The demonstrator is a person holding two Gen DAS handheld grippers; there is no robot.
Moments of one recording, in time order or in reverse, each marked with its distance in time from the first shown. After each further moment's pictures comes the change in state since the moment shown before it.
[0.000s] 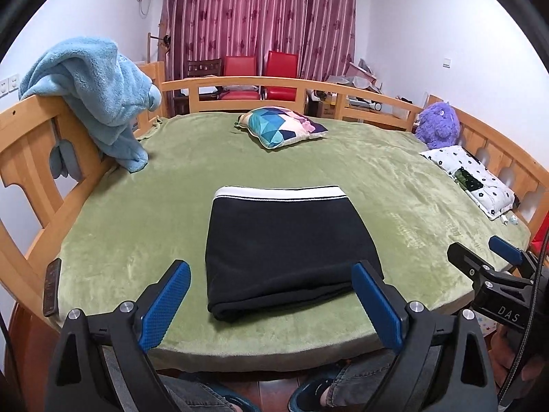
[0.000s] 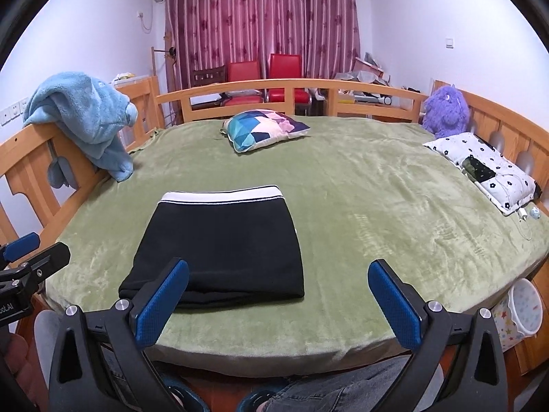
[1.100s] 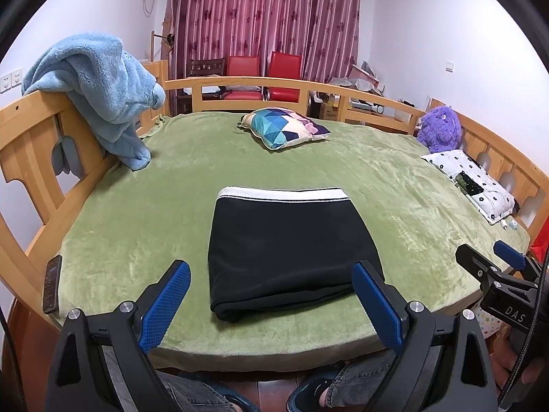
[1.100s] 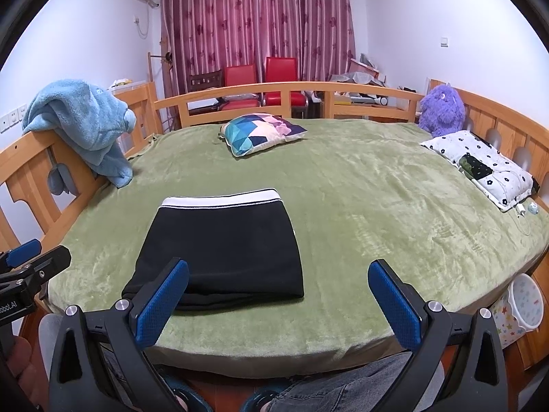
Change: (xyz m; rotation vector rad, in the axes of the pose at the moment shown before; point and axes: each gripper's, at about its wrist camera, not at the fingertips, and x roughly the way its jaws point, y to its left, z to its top) left arm -0.005 0.000 0.000 -0.020 -0.001 0.005; right arm -0.006 -0.003 0.000 0.017 -0.006 -0.005
